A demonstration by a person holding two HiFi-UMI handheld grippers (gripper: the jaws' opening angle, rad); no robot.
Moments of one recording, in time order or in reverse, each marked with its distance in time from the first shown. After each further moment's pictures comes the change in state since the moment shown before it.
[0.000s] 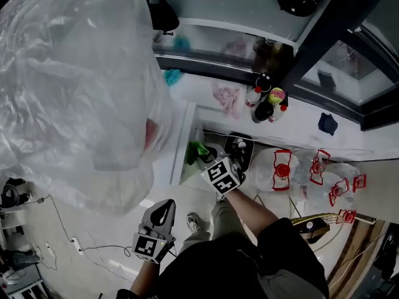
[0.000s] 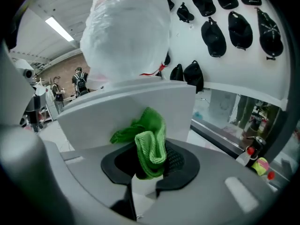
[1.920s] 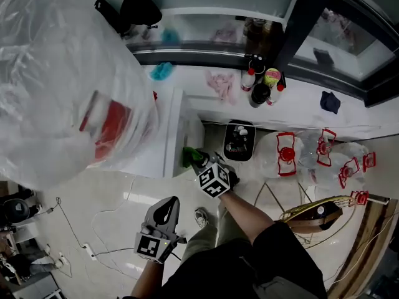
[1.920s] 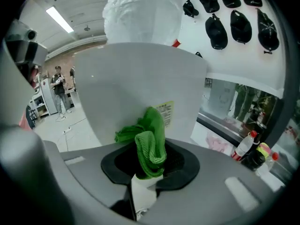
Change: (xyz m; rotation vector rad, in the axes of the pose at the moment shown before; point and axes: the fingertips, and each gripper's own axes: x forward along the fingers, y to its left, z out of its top) left arm 0.006 -0.026 -0.015 0.052 0.014 -0.066; right arm 0.018 0.041 -0.075 -0.013 0.055 -0.039
